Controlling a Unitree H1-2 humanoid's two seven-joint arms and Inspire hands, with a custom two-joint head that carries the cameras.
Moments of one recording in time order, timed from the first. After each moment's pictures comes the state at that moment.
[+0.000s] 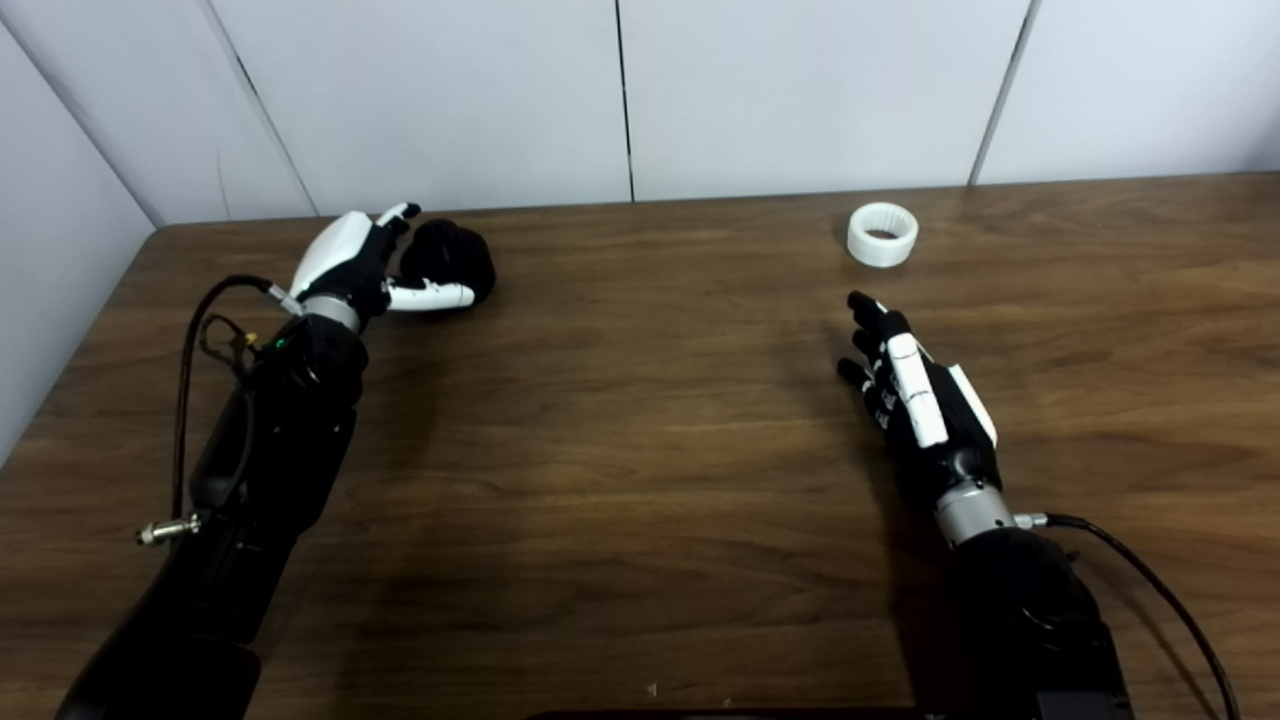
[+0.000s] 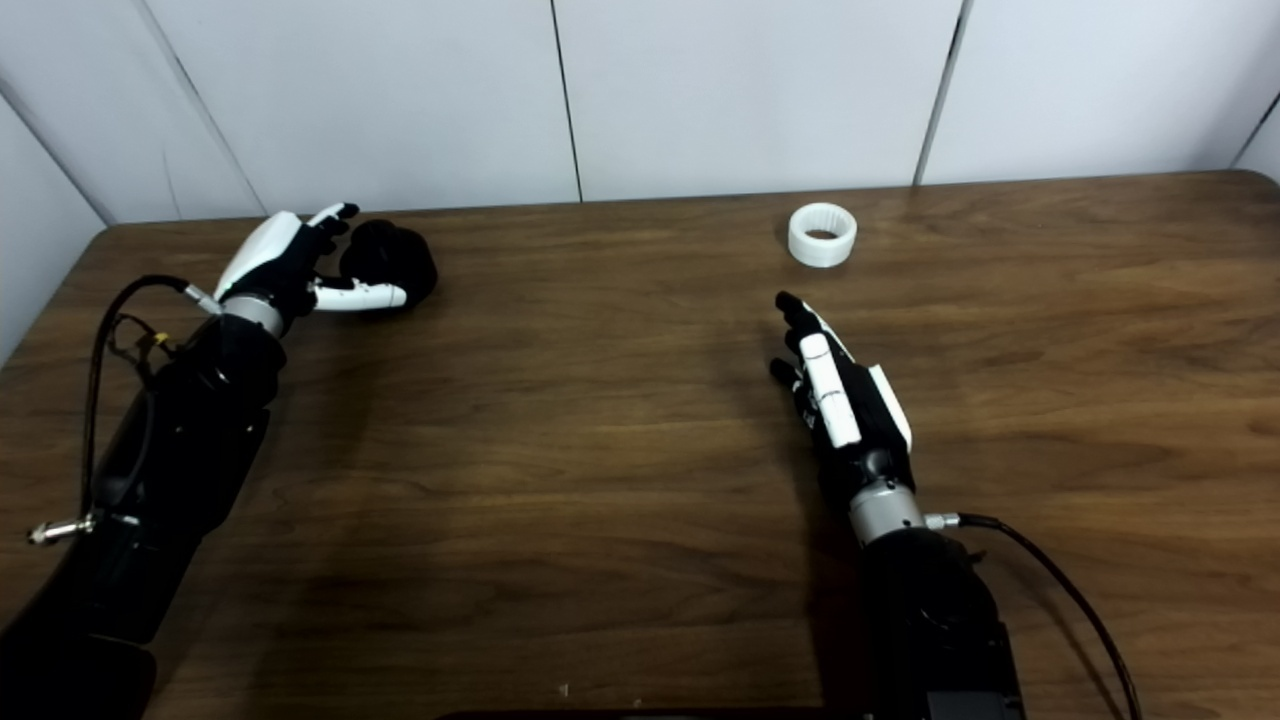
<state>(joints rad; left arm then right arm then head) -0.59 0.43 -0.21 0.34 0.55 0.41 -0.17 -0.08 0.00 -0.01 -0.17 0.11 0.29 0.03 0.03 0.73</state>
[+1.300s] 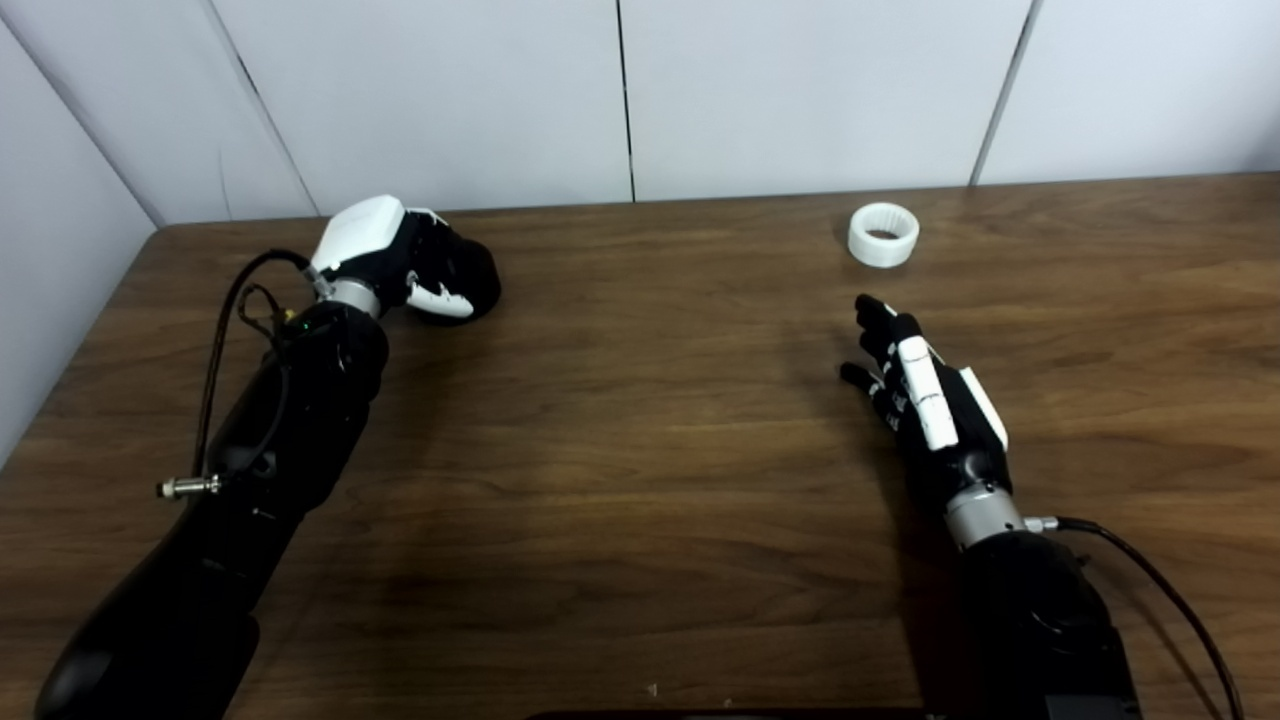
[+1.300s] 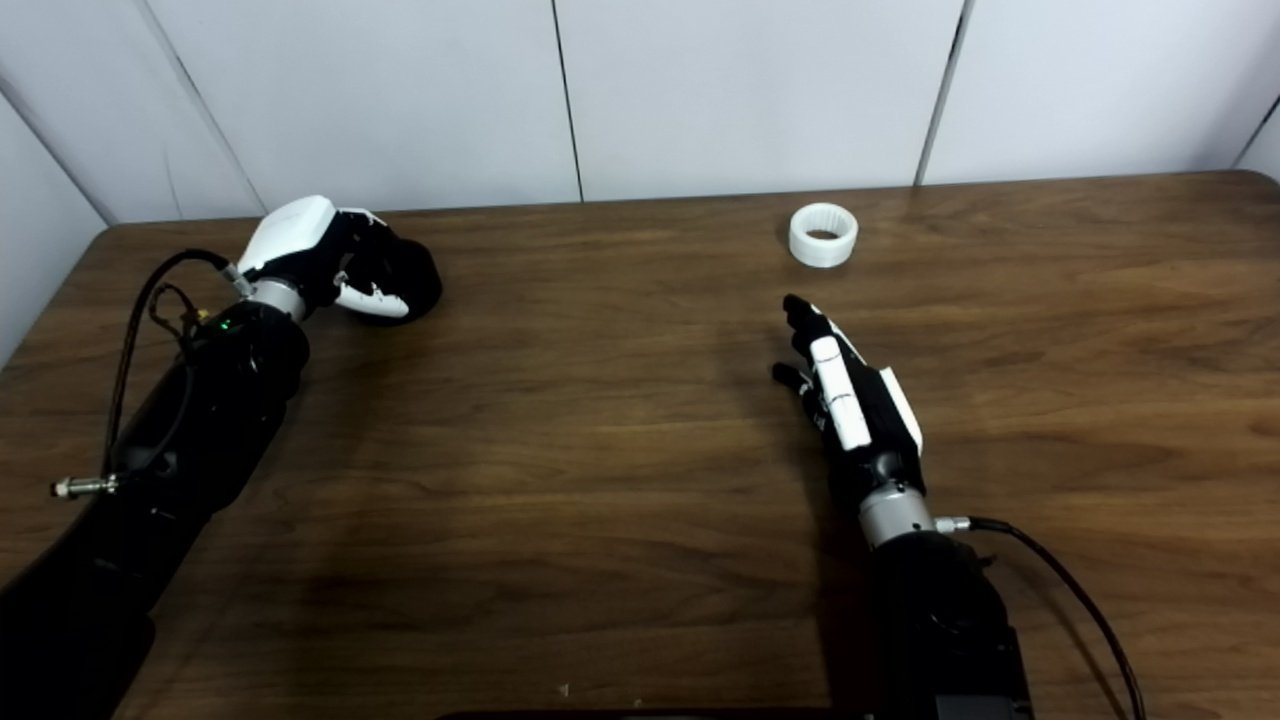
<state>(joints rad) -0.65 0.44 -0.32 0.47 0.66 0.29 -0.08 -0.07 -0.01 -0.02 -0.18 0.10 0.29 0.04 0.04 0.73</state>
